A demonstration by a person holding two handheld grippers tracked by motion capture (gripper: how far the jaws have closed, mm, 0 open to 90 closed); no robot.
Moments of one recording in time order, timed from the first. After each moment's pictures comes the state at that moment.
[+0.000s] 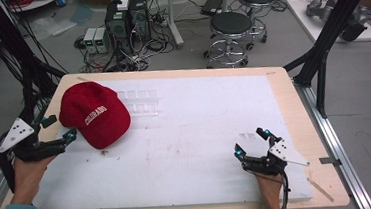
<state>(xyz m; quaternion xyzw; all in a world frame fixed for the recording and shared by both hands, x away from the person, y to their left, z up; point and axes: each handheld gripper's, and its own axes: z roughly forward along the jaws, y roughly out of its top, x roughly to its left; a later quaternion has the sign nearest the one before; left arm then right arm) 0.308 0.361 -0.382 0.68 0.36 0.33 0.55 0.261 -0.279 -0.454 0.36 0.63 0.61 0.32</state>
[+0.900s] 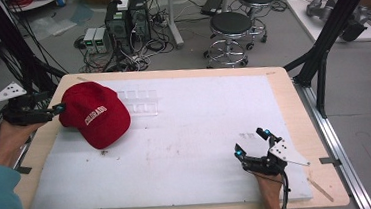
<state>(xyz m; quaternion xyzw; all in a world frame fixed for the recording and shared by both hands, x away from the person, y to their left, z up) 0.395 0.403 -0.341 0.73 0.39 0.26 0.50 0.261 -0.279 -0.454 0.36 0.63 0.61 0.32</state>
